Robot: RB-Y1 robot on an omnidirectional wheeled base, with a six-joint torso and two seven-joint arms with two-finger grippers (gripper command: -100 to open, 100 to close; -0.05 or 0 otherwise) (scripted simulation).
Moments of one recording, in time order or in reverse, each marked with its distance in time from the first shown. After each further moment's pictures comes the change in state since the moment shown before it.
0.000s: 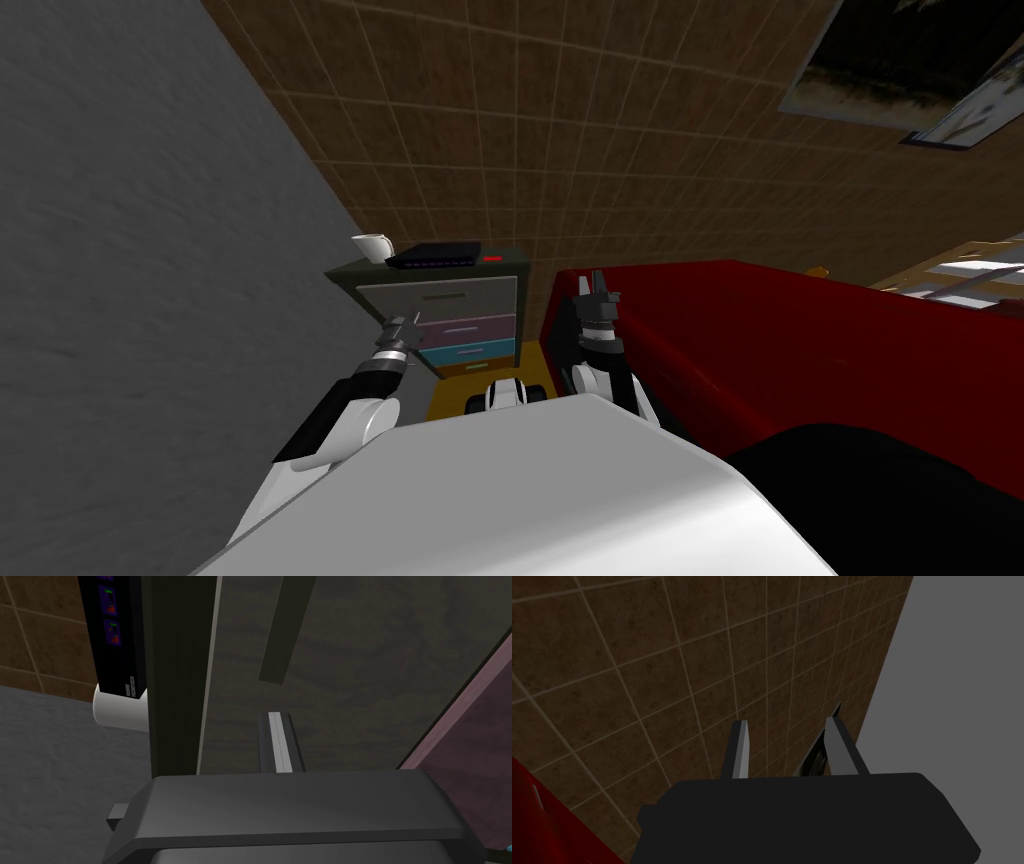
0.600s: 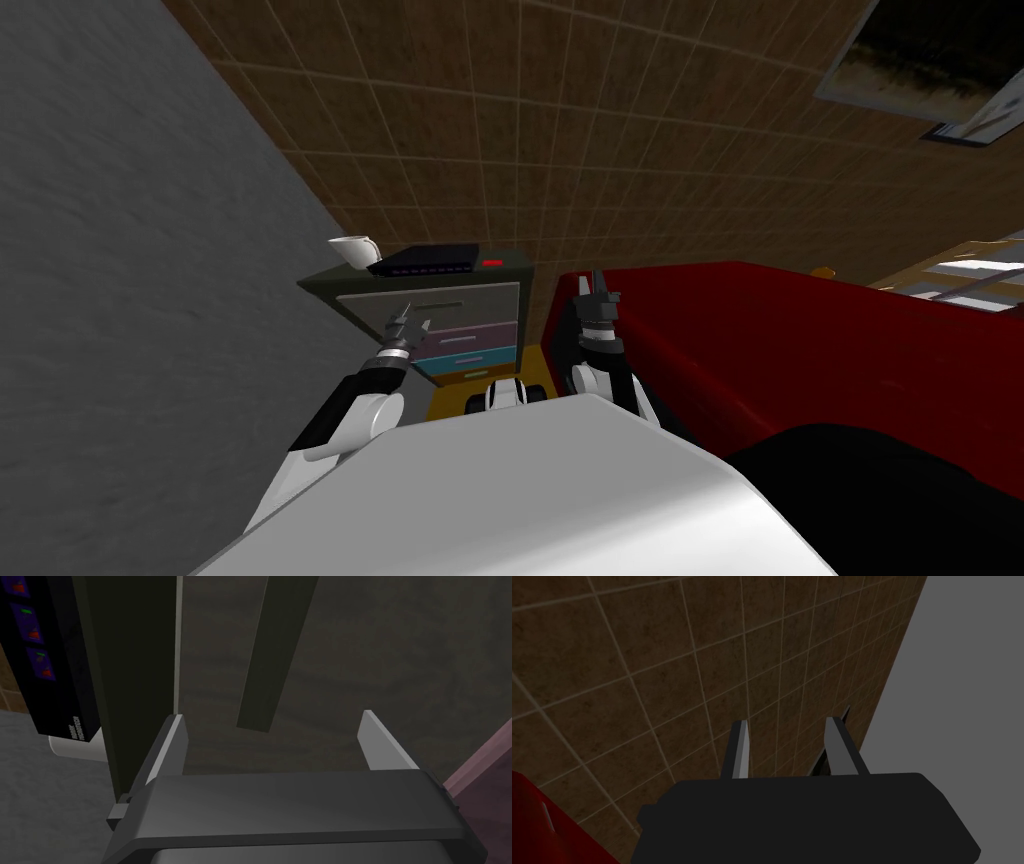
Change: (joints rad) left arm -0.030 -0.008 0.003 0.049 -0.007 -0.013 -0.003; right arm 0.001 0.000 0.000 0.000 0.000 0.000 0.000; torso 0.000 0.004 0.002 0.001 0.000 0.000
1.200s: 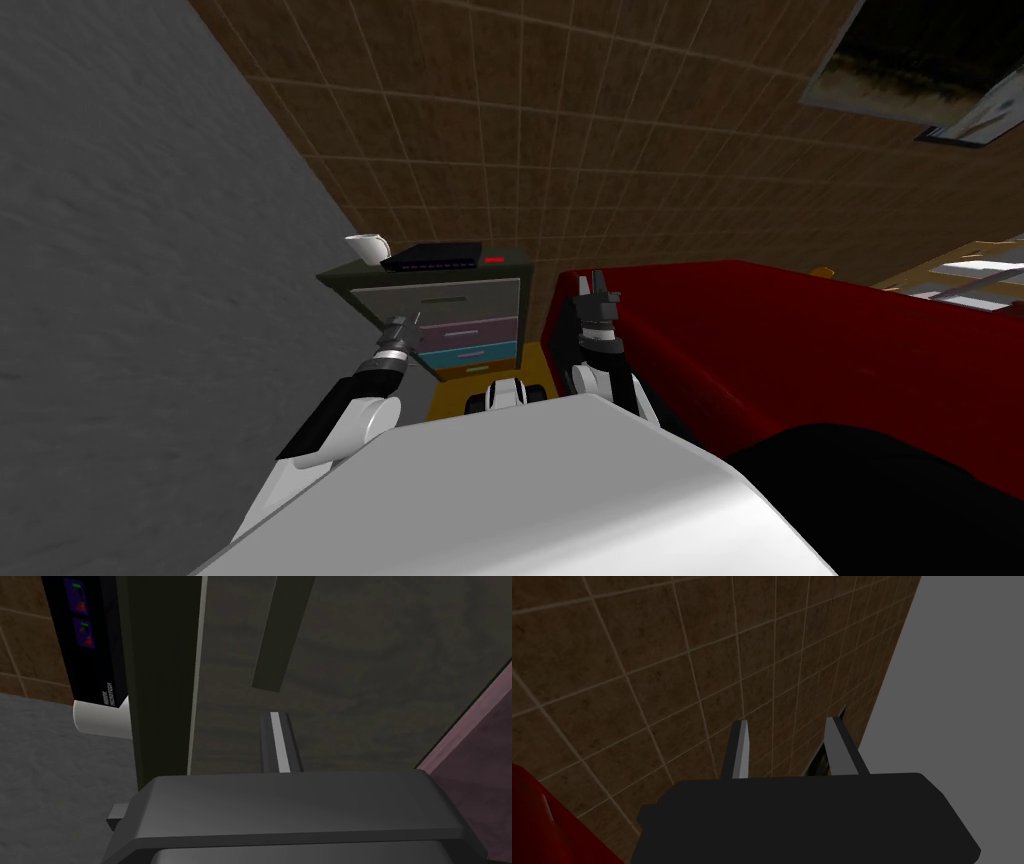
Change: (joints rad) left arm 0.023 0.005 -0.002 -0.039 0.006 0.016 0.003; right arm -0.001 0.000 0.000 0.000 0.000 0.000 0.000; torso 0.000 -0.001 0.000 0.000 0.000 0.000
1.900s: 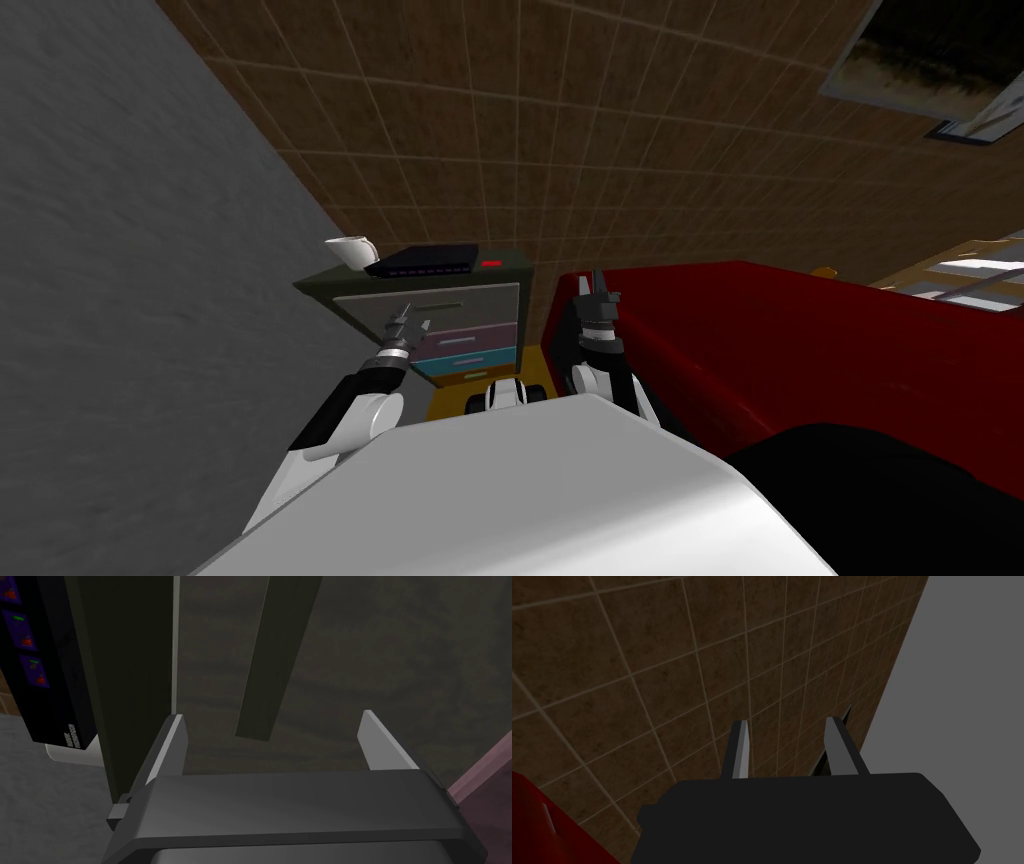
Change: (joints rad) left arm -0.025 -0.003 0.006 0.039 -0.004 -0.012 -0.001; right arm 0.001 0.000 0.000 0.000 0.000 0.000 0.000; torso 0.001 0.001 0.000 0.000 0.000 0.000
